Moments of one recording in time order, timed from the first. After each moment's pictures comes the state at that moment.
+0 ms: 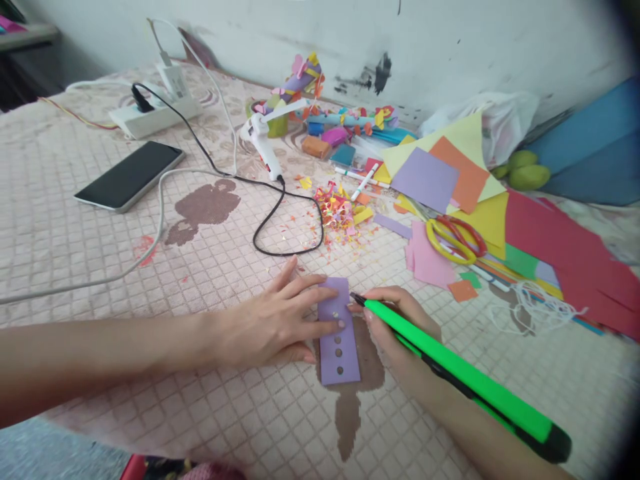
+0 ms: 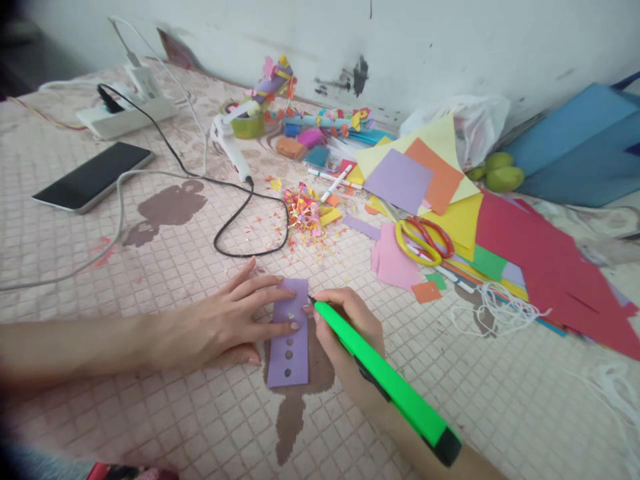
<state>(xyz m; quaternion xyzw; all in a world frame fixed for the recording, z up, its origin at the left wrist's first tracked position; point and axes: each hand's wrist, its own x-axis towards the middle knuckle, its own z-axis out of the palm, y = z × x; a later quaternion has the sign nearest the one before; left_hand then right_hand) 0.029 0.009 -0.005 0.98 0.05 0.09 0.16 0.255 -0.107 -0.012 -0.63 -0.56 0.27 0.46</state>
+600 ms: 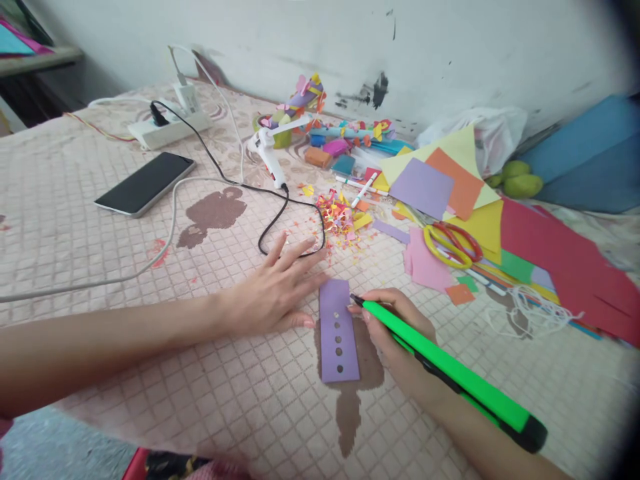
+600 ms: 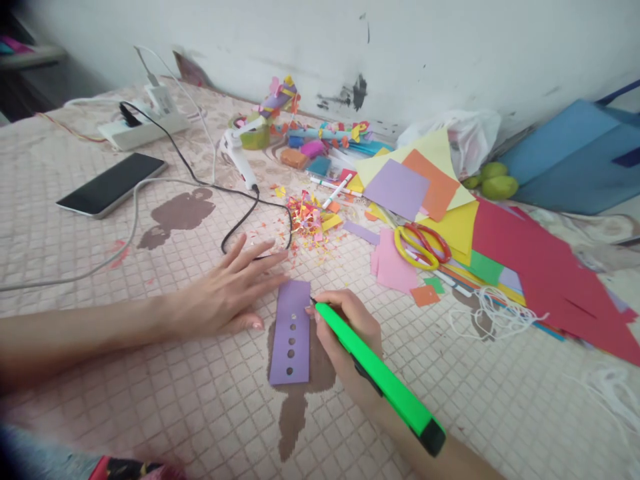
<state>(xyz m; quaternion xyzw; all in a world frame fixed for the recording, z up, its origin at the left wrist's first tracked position) 0.029 0.026 -0.009 0.98 0.11 0.15 0.06 0.256 -0.105 -0.018 -0.63 -0.56 0.27 0.47</state>
